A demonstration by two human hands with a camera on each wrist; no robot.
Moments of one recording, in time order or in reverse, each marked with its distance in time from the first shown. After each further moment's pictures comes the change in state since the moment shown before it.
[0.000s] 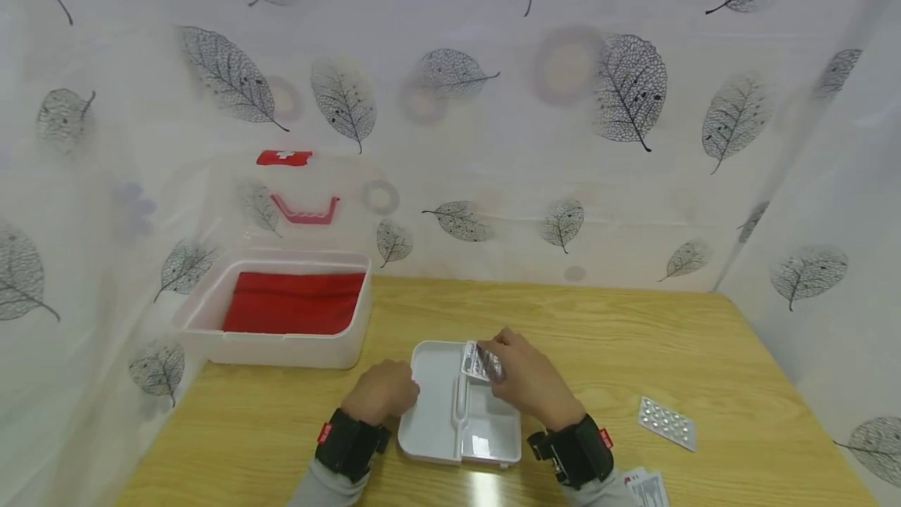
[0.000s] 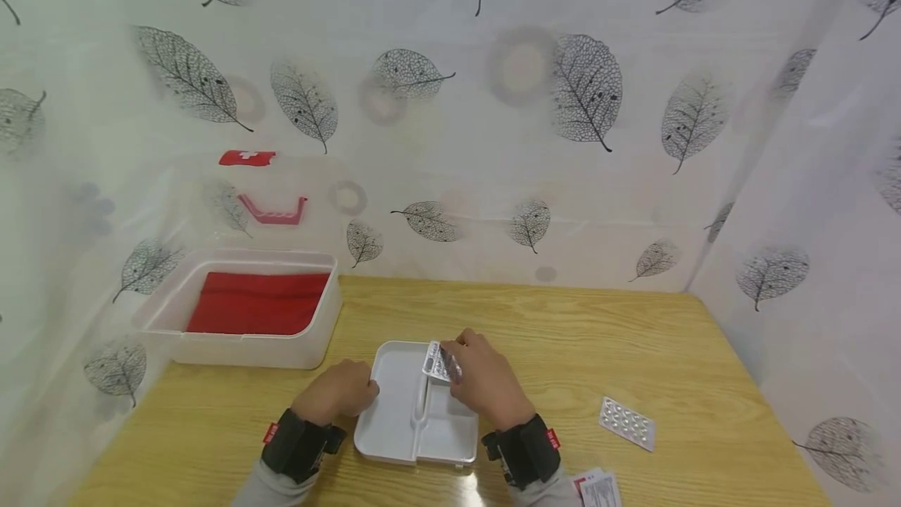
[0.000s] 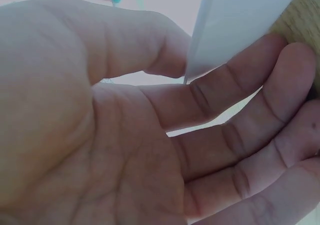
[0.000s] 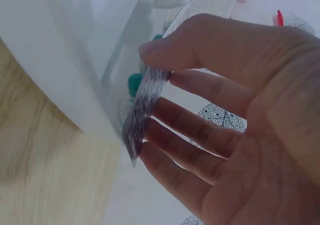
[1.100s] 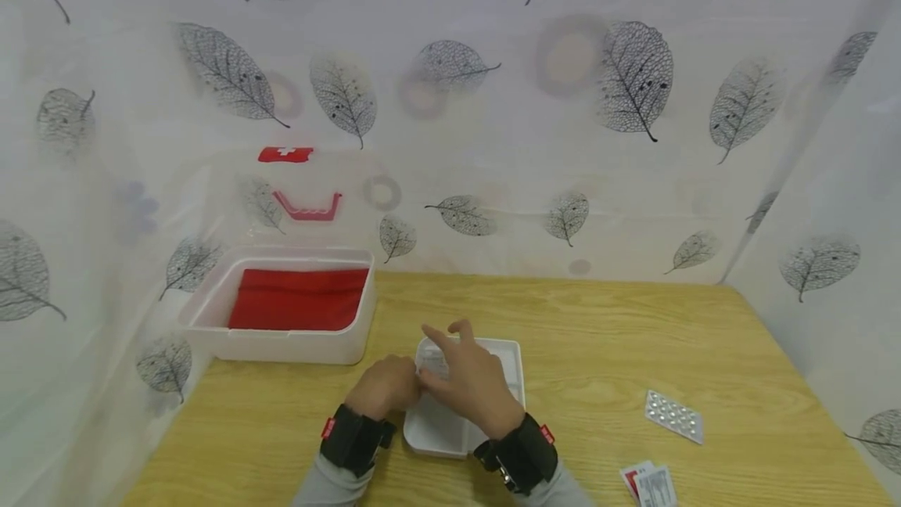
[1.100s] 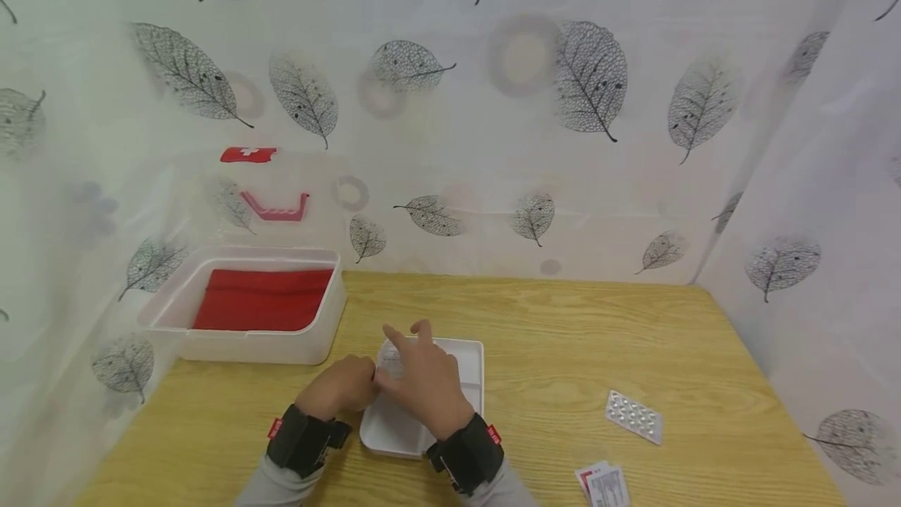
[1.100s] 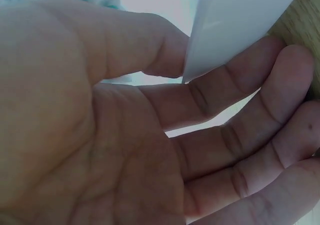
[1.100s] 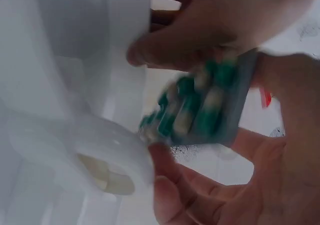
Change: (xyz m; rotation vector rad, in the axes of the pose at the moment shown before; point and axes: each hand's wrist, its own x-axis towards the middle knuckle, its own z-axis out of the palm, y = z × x) left_hand 0.007 -0.001 -0.001 0.065 -0.042 0.024; right_hand 0.025 -0.067 0.036 0.125 0.093 0.050
